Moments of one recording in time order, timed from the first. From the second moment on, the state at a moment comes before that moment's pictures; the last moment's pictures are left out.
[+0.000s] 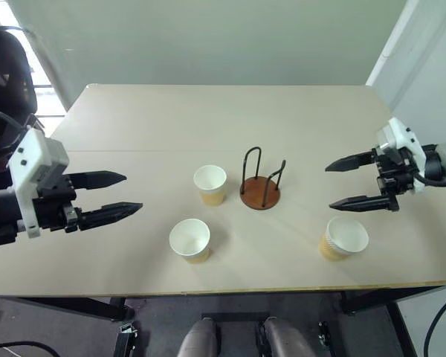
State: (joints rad) left arm -0.04 1.15 0.69 -0.48 -0.83 0.90 -1.04; right arm -0.69 -1.03 0.04 -0.02 0.43 0.57 1.51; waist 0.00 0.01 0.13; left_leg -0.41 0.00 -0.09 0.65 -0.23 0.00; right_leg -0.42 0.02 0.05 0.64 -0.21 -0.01
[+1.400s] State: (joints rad) left arm -0.02 1.13 0.71 -0.53 -0.83 0.88 -1.00; right arm -0.72 -0.55 0.24 -0.08 0.32 0.99 0.83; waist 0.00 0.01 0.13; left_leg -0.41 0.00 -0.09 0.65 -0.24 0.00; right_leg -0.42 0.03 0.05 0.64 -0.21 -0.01
